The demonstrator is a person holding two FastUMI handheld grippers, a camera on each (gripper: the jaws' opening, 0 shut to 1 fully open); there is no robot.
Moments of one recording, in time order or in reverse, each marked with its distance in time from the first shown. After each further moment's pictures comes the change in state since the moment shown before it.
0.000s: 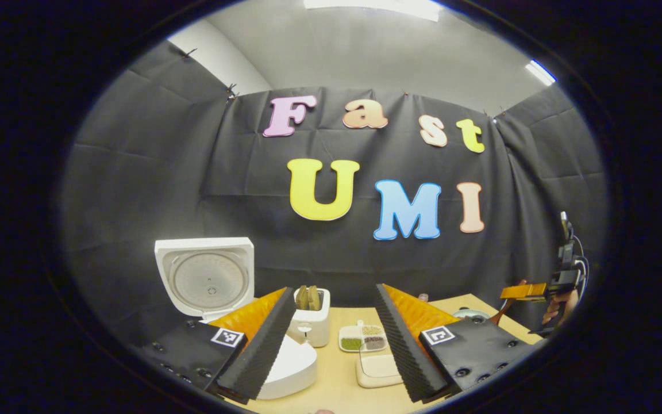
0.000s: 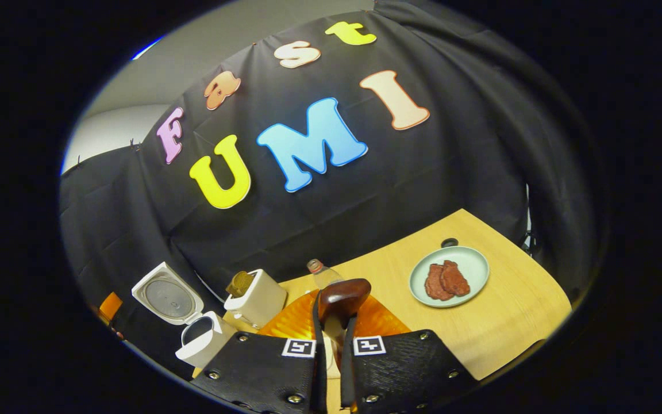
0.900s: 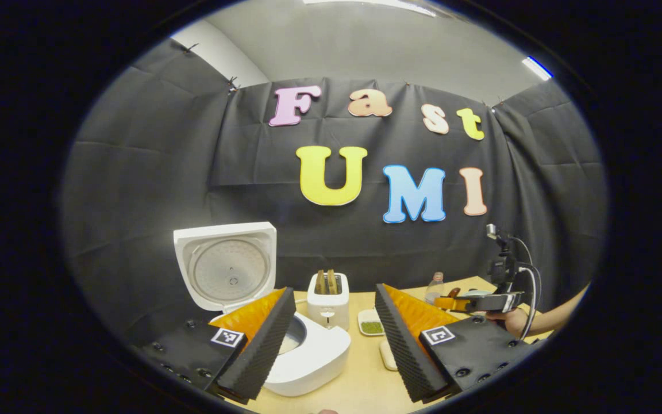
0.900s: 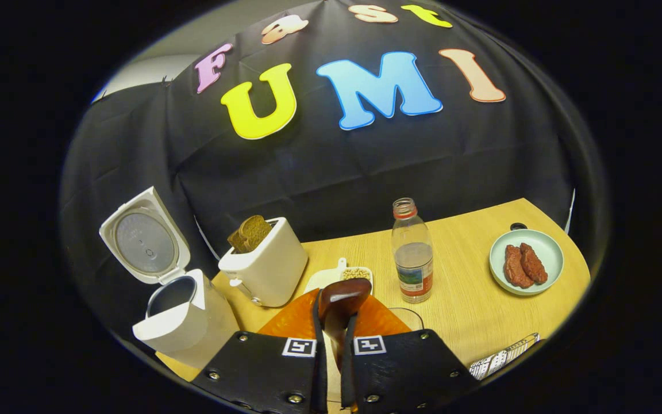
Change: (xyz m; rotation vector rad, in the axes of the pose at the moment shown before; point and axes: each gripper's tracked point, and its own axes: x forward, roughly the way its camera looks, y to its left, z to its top) left arm -0.020 0.069 -0.039 0.016 0.071 -0.013; right arm 0.136 0.086 -0.146 -0.241 0.155 0.020
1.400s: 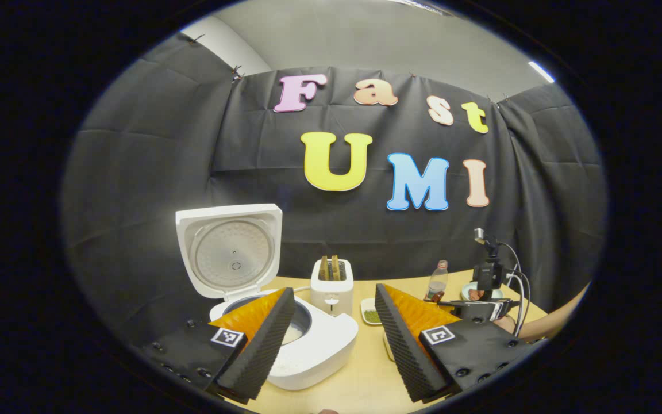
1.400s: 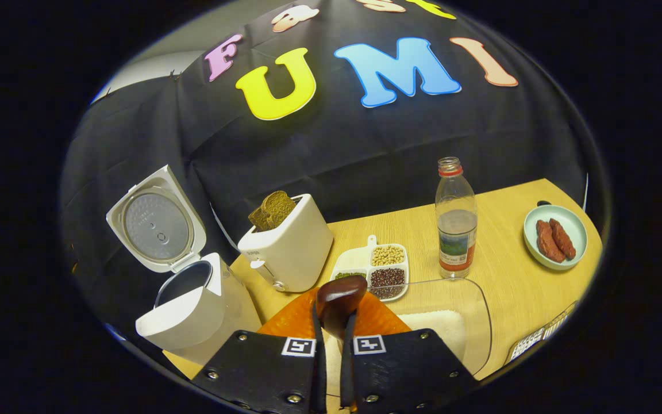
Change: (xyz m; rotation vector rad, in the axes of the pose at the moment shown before) left arm 0.005 0.015 -0.024 -0.029 0.047 -0.002; right arm 0.005 0.047 -0.038 0.117 0.057 0.093
